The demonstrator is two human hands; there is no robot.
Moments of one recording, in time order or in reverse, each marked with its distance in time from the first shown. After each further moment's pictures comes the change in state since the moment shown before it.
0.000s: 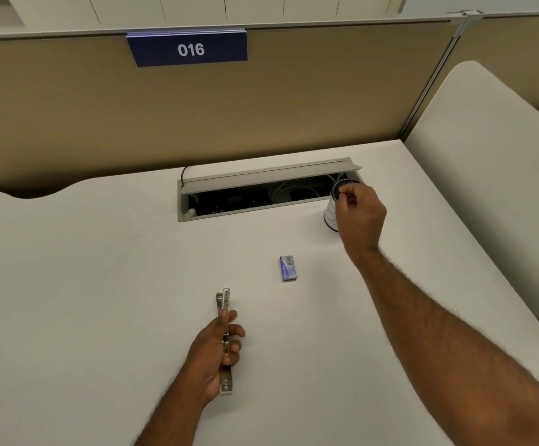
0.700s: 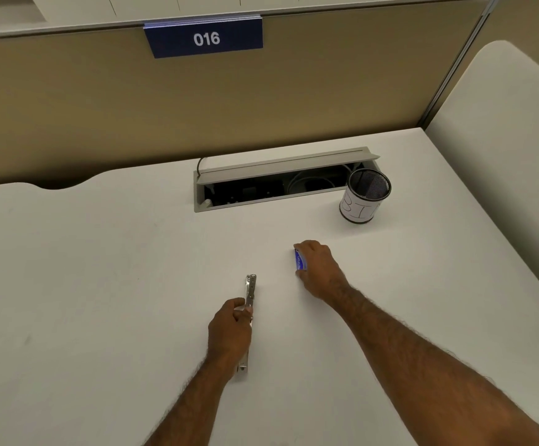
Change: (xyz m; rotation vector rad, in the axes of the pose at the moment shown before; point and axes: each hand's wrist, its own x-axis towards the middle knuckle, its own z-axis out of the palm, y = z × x) left_hand -0.001 -0.003 0.010 0.783 0.317 0.310; right_hand -0.114 0.019 0.031 -0.317 -0.970 -0.035
